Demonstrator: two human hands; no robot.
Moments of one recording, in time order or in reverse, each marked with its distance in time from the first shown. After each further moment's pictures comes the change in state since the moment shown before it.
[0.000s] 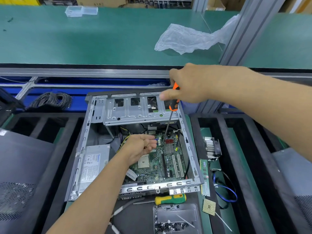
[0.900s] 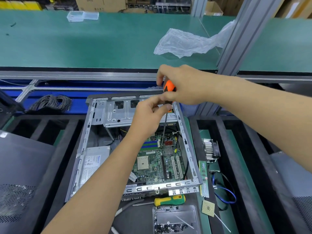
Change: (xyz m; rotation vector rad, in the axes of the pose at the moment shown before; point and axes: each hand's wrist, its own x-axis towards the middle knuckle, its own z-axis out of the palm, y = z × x) left_hand -0.047 0.085 0.053 0.307 -0.038 0.849; right_hand -0.001 -0.003 0.004 0.337 0.113 -0.174
